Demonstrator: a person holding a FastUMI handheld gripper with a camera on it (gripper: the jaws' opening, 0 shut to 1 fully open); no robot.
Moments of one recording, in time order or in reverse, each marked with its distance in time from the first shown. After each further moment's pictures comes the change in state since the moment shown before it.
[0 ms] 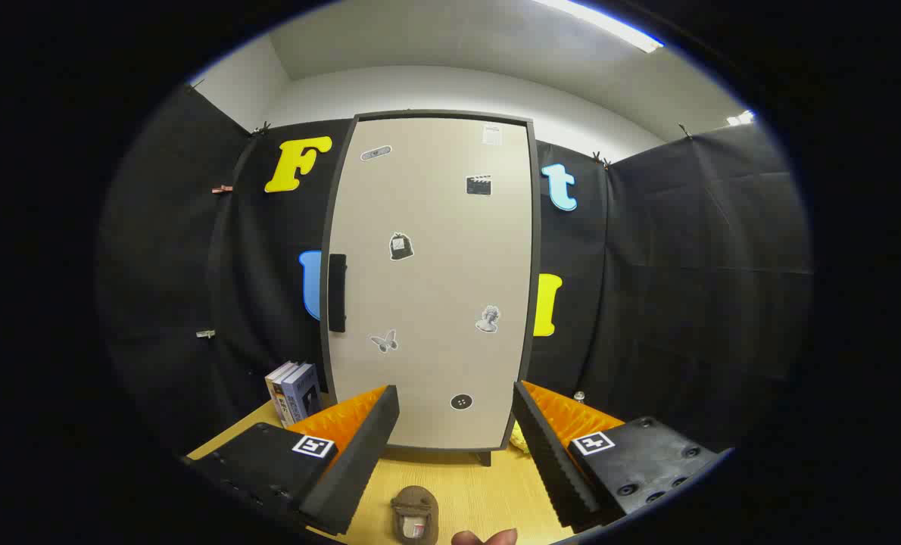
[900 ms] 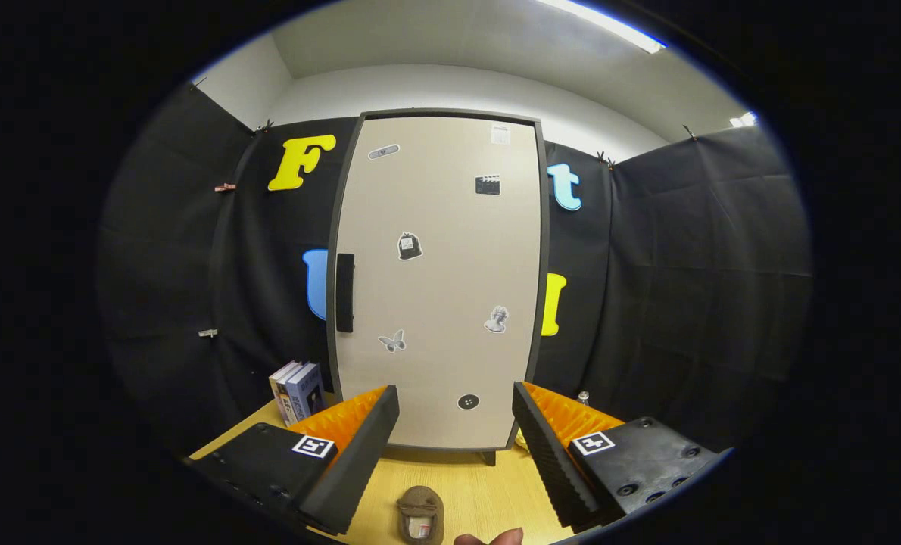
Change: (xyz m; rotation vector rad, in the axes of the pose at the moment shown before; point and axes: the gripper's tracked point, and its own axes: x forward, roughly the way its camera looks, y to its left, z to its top) arm 0.003 0.019 0.001 -0.002 0.010 0.016
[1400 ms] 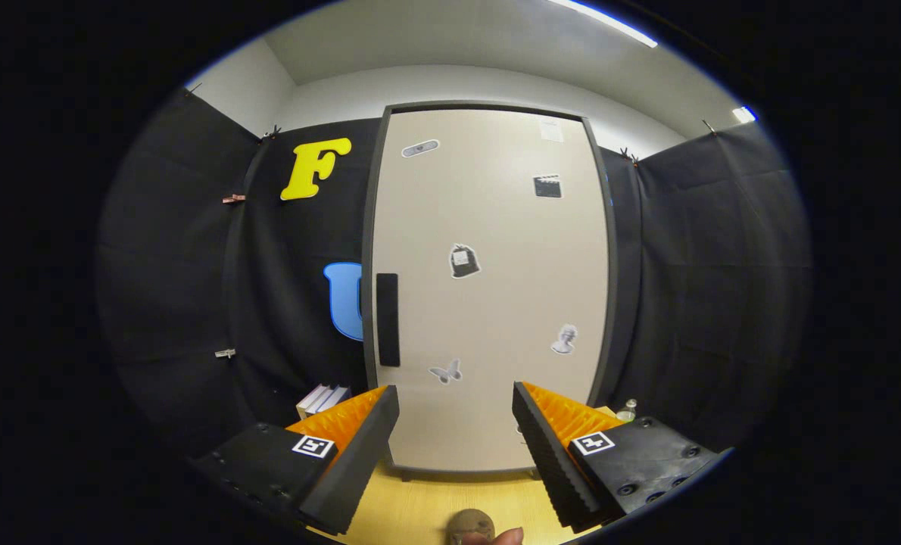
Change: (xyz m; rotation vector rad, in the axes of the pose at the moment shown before) arm 0.079 0.095 0.027 0.034 -0.026 0.076
